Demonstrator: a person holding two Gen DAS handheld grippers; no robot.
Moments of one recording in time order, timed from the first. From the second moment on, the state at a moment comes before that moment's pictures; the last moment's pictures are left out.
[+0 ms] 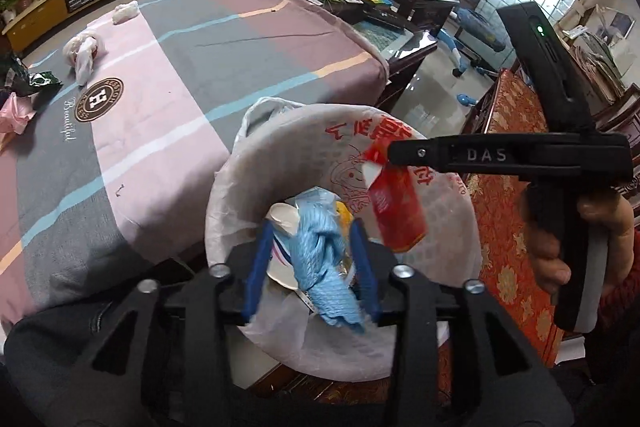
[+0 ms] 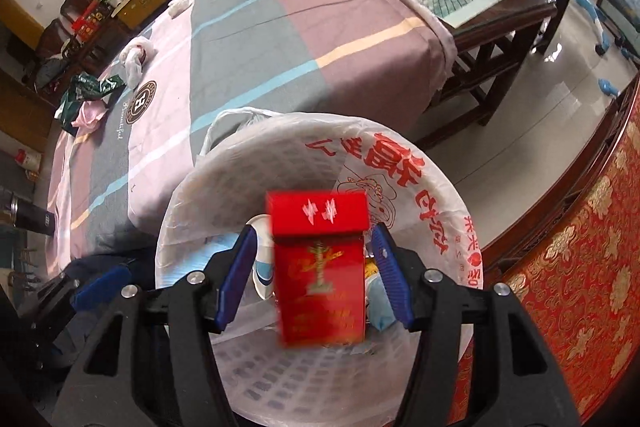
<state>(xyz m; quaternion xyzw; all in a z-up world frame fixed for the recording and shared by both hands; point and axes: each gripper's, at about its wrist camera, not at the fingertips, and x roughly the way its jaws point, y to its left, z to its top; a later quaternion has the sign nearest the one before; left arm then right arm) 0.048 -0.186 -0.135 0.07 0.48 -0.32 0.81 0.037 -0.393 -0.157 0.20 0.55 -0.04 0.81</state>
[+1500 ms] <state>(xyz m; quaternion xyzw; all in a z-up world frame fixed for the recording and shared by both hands) 0.328 0.044 -0.143 -0.07 0.50 0.09 0.86 0.120 -0.281 -0.151 0.15 0.55 0.05 0.82</state>
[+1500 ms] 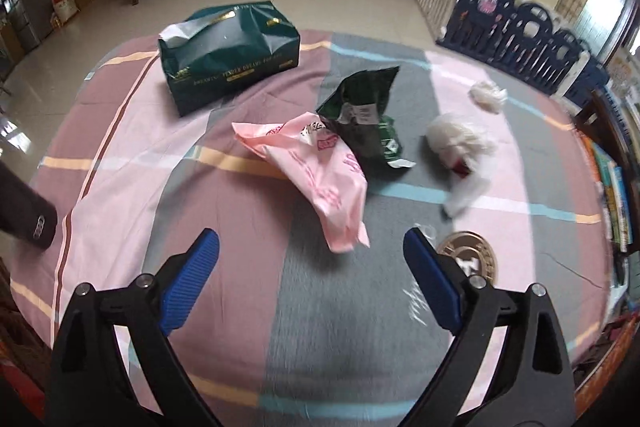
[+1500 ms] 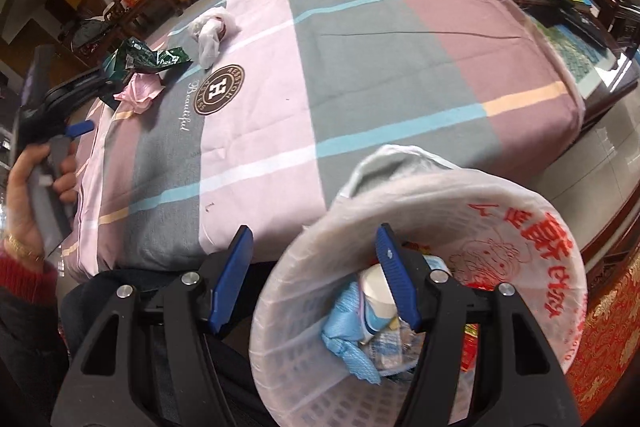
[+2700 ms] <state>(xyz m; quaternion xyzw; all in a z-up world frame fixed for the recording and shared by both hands) 0.204 0.102 -0.159 -0.17 0.43 0.06 0.88 0.440 -0.086 -0.210 -0.01 0.51 0.04 0.86</state>
